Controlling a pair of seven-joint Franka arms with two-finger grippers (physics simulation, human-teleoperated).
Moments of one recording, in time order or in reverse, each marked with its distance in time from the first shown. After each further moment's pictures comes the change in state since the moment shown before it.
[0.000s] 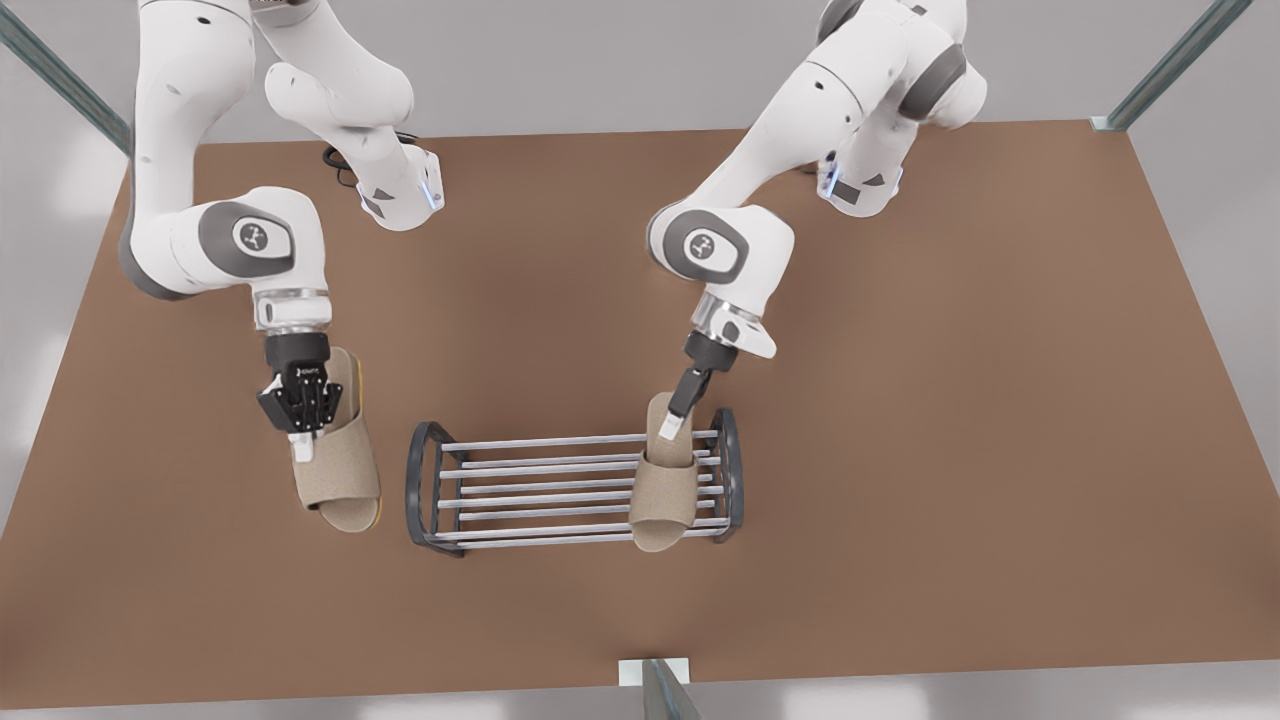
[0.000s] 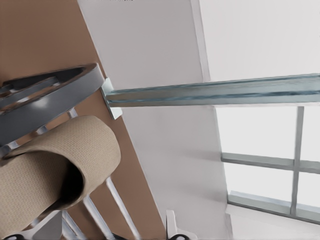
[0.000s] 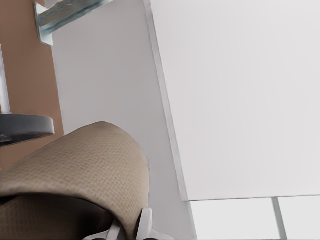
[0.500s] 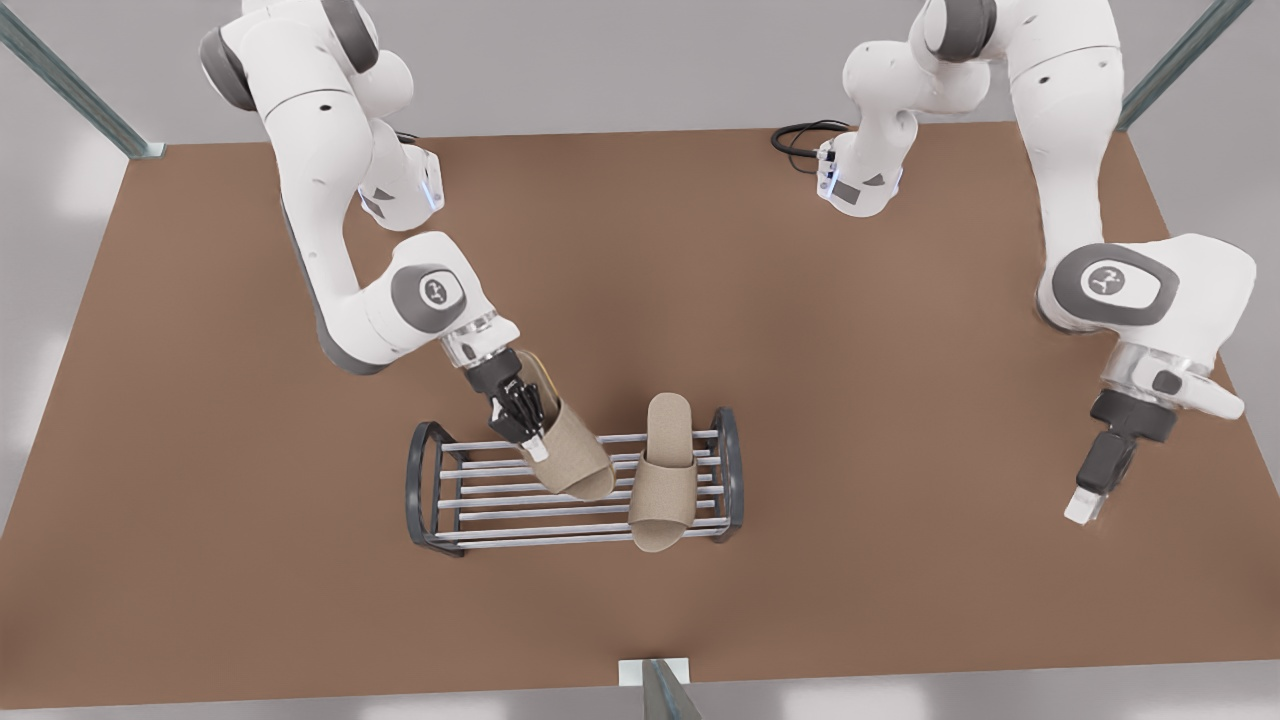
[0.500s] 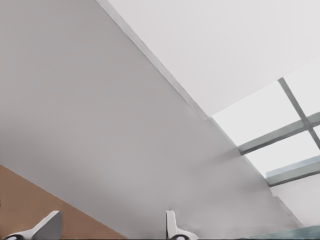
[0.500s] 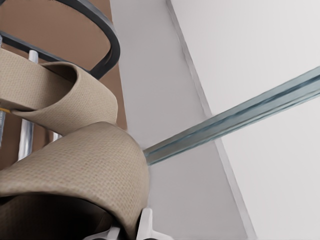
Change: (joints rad) left arm 0.503 -0.235 0.372 -0.103 1.113 -0.964 -0.130; right arm 0.414 0.374 -0.097 0.319 0.157 0.115 0.036
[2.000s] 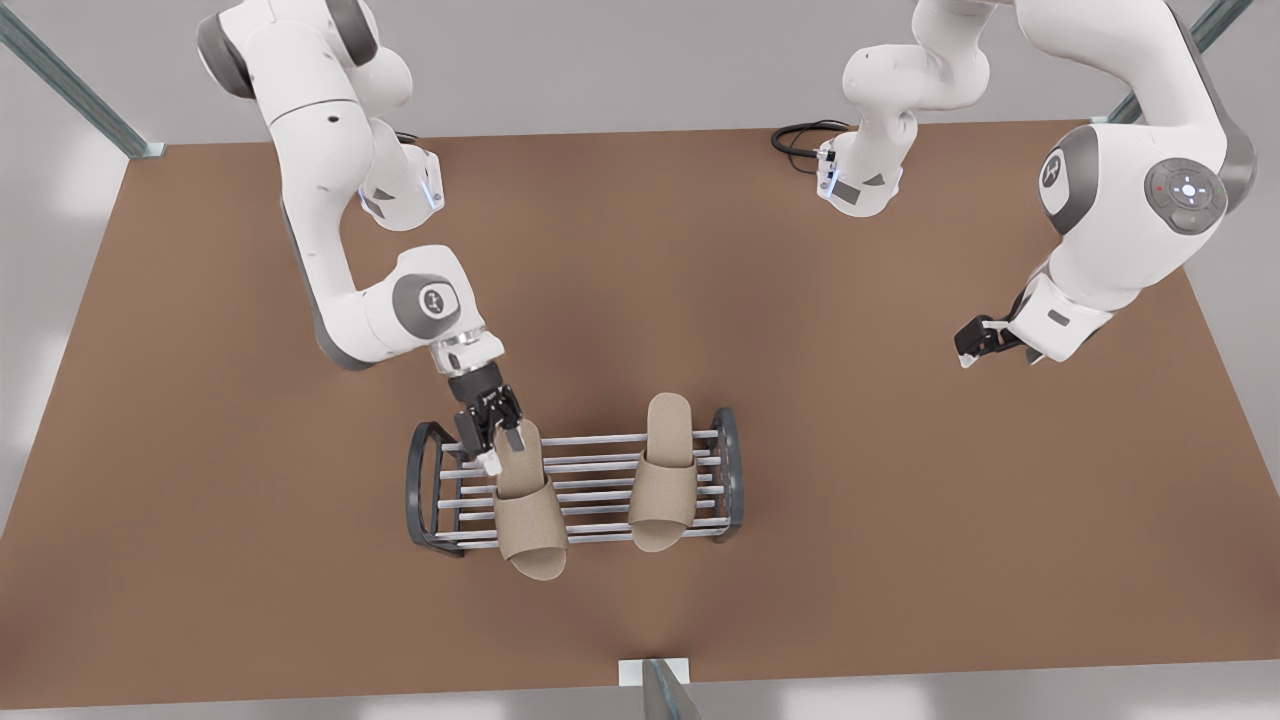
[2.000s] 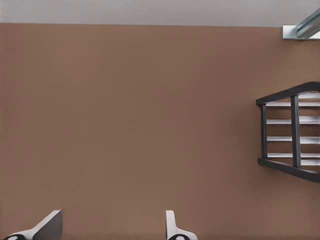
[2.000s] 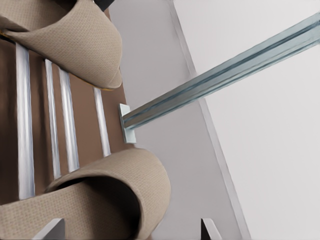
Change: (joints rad) left arm 0.117 -0.169 -0.235 0.000 0.939 -0.780 -0.384; right arm 0.053 -0.080 -0.092 -0.208 -0.018 -0.171 0.032
